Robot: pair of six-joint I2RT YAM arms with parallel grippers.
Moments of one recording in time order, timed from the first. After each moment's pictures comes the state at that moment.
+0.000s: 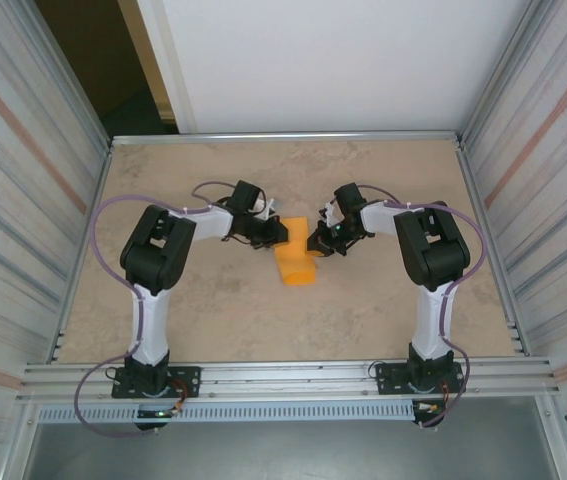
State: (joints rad) left arm -0.45 2.09 1.27 -0.19 0.67 -0.56; right arm 0.36 2.05 1.18 -0.41 -0.70 0.54
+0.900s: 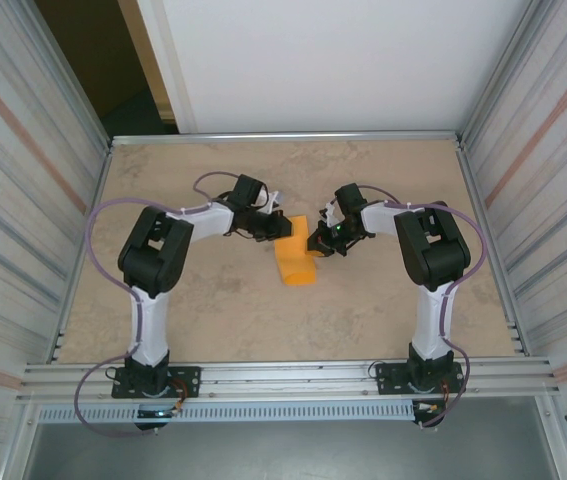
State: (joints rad) left arm -0.48 2.07 1.32 -0.20 0.65 -0.50; right arm 0.36 2.05 1.17 -0.39 -0.71 0.54
